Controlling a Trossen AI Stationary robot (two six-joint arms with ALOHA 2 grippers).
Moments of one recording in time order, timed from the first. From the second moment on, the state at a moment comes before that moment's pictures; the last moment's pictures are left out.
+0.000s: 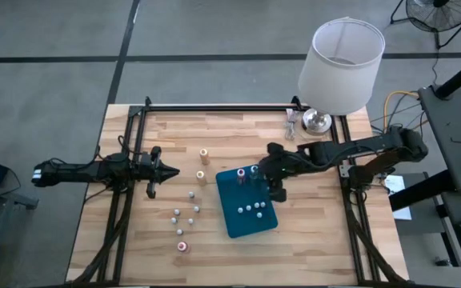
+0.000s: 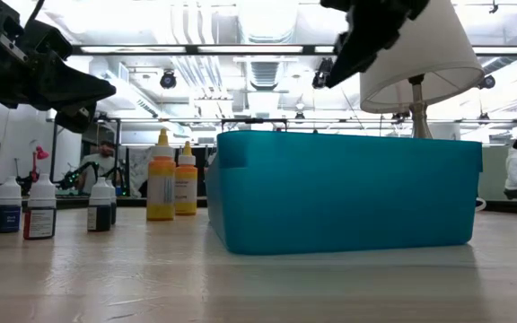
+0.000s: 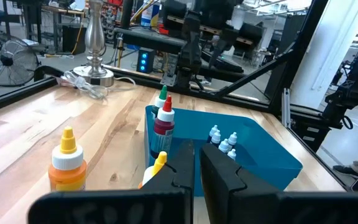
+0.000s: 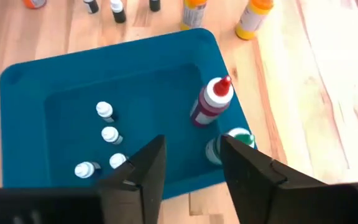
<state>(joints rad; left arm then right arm) 0.00 0.12 0.01 0.02 -0.03 -0.22 0.10 1.41 1.13 -0.61 0.11 0.11</state>
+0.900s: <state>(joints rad) 0.00 0.12 0.01 0.02 -0.03 -0.22 0.05 1.27 0.94 -0.48 0.10 0.10</state>
